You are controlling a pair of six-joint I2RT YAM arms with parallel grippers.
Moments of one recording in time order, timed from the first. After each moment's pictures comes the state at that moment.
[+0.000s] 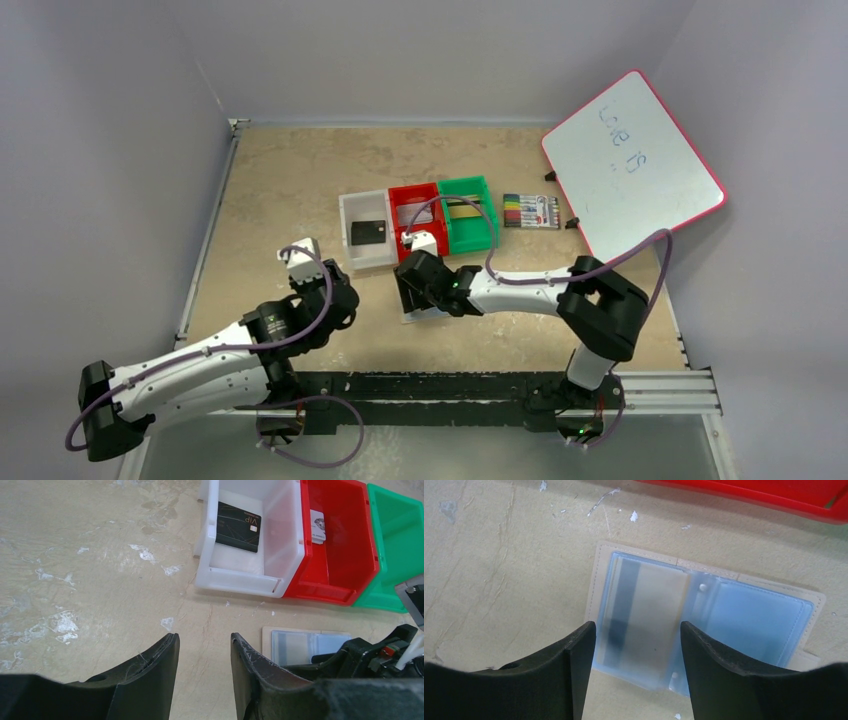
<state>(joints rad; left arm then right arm) -1.04 0.73 0.56 -0.65 -0.93 -1.06 1.07 1.68 0.94 -0.18 0.33 0.64</state>
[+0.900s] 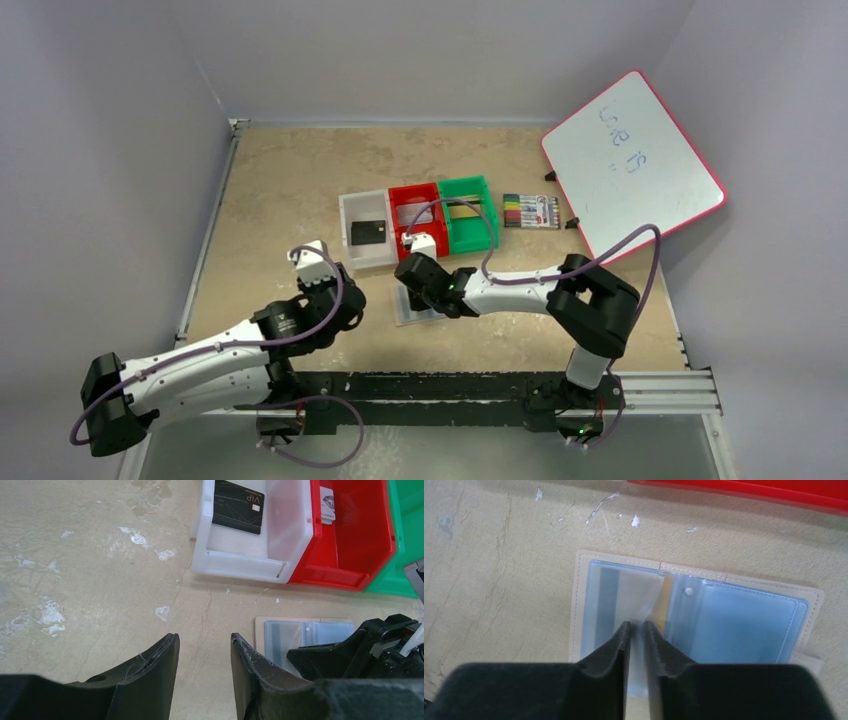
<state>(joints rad) -1.04 0.78 0.53 -0.61 -0.89 -1.08 1.09 1.75 0.96 -0.15 0.35 0.69</state>
